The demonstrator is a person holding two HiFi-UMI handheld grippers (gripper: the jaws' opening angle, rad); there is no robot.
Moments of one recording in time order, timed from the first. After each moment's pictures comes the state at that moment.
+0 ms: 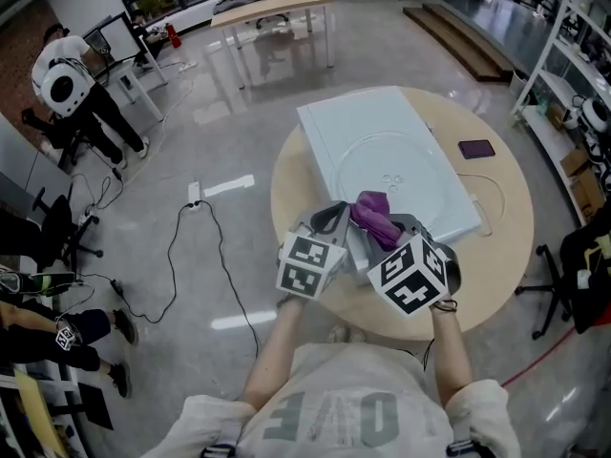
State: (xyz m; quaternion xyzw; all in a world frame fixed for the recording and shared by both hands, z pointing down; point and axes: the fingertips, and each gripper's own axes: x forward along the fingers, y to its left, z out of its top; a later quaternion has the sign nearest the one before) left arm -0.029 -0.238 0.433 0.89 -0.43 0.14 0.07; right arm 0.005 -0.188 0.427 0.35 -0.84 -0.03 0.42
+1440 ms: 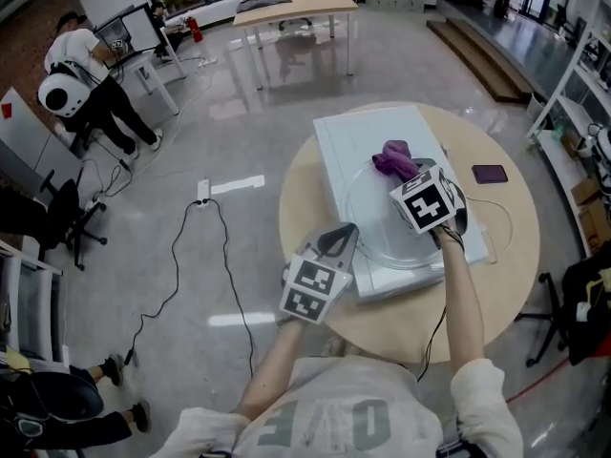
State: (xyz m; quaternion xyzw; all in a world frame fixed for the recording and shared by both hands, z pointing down) left arm -0.029 -0.237 0.435 0.89 -0.44 0.15 0.07; right arm 0.042 -0.367 0.416 0.42 -0.82 -0.03 0.39
